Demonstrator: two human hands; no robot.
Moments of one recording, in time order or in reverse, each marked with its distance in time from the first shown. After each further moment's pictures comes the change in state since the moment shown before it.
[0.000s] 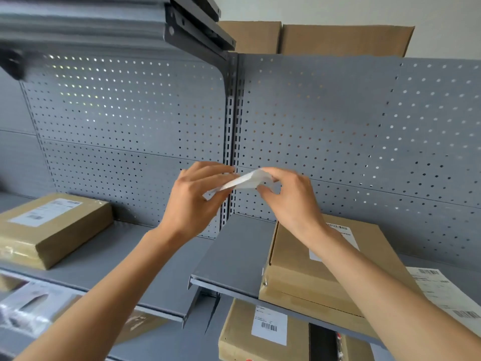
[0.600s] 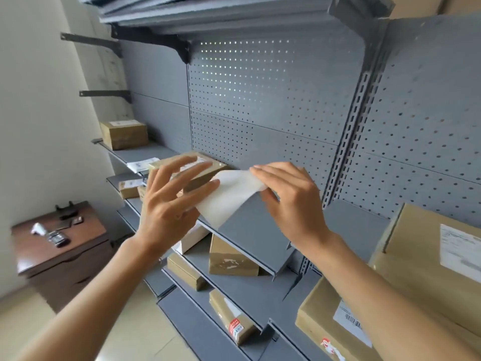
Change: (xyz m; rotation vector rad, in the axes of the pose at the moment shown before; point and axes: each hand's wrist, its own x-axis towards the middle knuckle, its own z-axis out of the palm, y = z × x) left_hand -0.144 0.016 -0.197 0.689 0.104 0.084; right_hand -0.061 -0.127 0.111 0.287 0.123 -0.762
